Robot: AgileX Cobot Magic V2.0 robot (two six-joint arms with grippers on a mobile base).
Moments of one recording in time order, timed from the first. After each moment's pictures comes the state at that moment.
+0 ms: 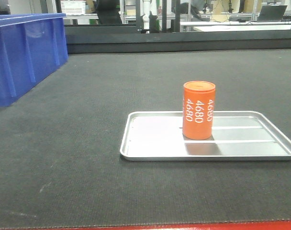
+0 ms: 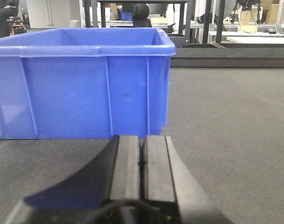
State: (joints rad) left arm -0.03 -0.01 0.03 0.00 -0.01 0.00; right arm 0.01 -0.01 0.03 -0.06 0.00 0.12
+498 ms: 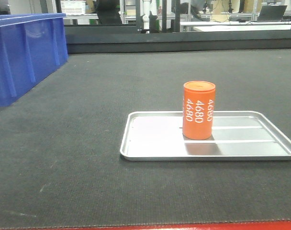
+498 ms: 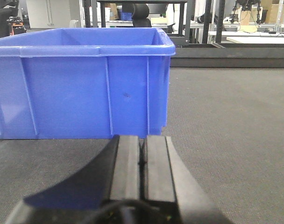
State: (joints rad) left arm -0.03 -0.01 0.03 0.00 -0.01 0.00; right arm 0.00 -0.01 0.03 -0.07 -0.06 0.10
